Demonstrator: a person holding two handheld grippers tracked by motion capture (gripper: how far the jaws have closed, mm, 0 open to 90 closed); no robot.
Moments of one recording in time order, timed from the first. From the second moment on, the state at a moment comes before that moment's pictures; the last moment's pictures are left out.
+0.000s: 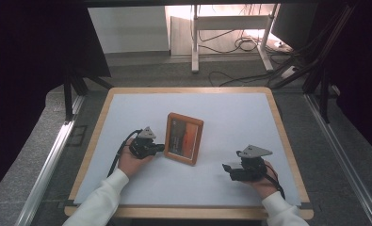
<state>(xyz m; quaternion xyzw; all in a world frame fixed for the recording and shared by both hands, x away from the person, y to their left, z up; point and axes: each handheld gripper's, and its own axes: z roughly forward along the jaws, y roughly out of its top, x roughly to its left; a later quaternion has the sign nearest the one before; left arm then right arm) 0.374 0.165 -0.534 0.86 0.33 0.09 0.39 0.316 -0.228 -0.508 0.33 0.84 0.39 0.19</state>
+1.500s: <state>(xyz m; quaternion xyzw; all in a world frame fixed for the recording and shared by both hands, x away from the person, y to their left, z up) 0.361 0.165 -0.528 0.86 0.31 0.09 0.40 0.318 -0.233 -0.509 0.34 0.83 0.40 0.19</state>
